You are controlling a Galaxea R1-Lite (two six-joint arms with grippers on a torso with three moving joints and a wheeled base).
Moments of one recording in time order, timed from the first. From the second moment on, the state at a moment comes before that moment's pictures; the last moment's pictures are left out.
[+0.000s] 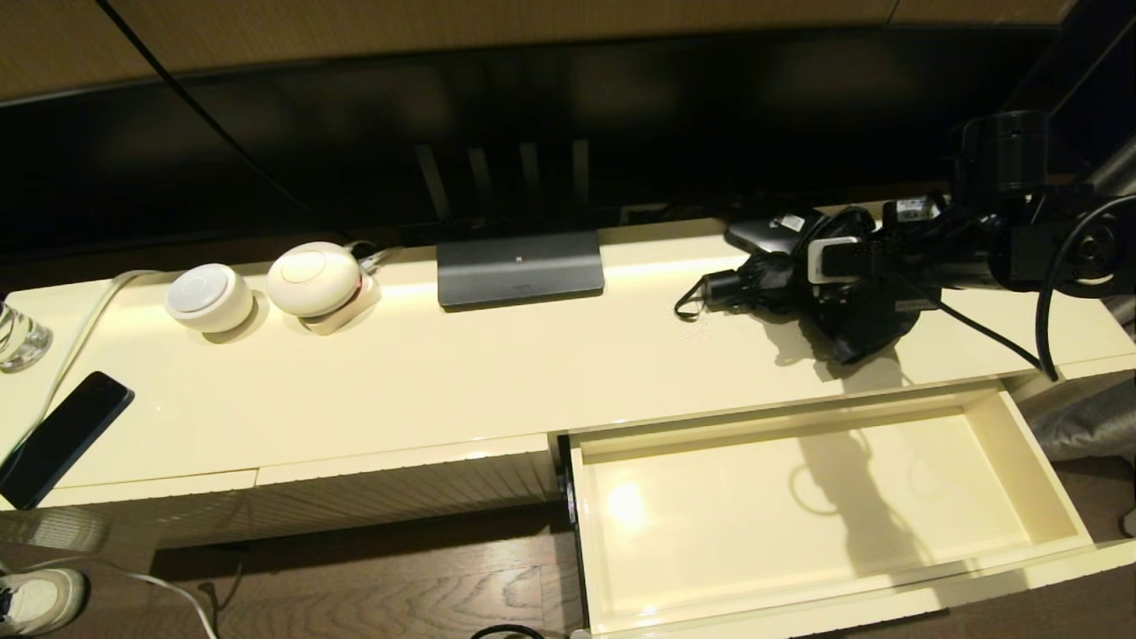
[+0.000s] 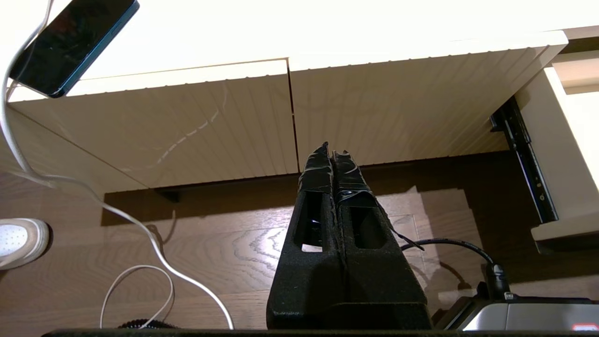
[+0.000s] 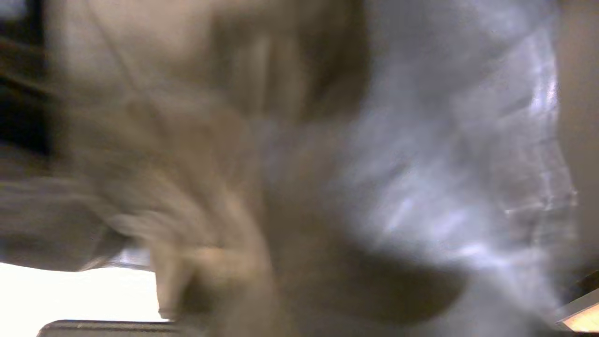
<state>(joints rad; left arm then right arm) 0.01 0.00 0.00 0.00 0.00 0.00 0.12 1.89 -1.56 0.01 -0.21 -1.52</state>
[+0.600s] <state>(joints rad) 0.01 0.00 0.00 0.00 0.00 0.00 0.13 1.83 -1.51 0.06 -0.21 -1.51</state>
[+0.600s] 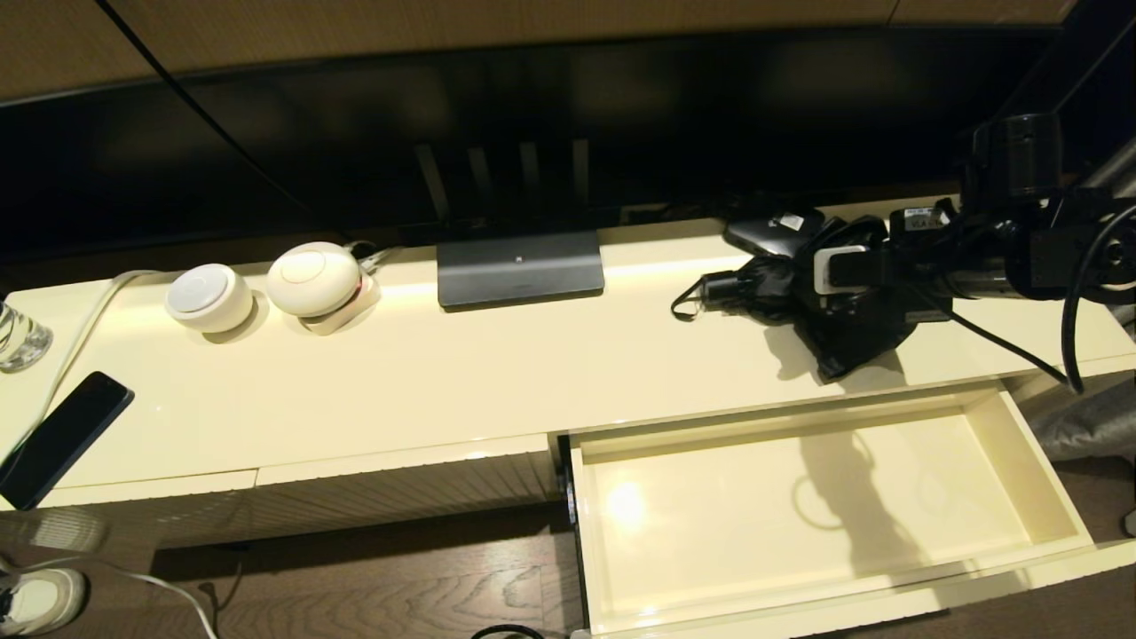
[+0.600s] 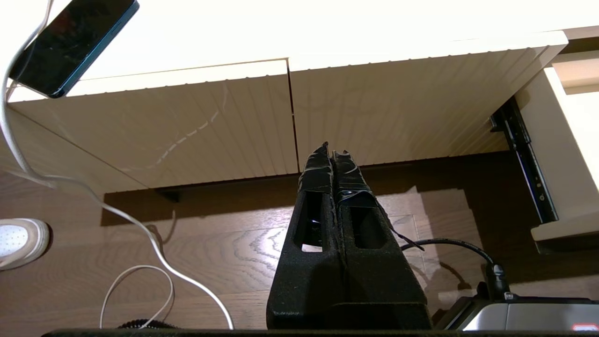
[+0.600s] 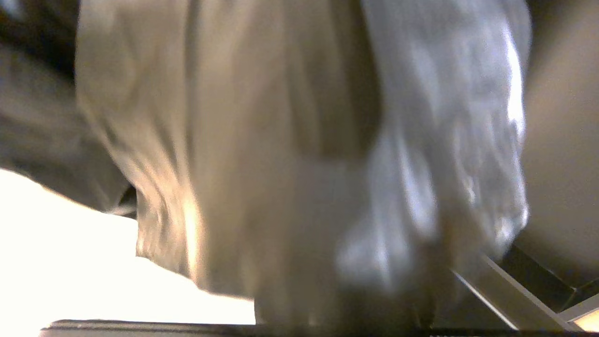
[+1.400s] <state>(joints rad) 0.01 0.00 0.00 0.00 0.00 0.00 0.25 1.58 -1.45 0.31 -0.21 -1.42</state>
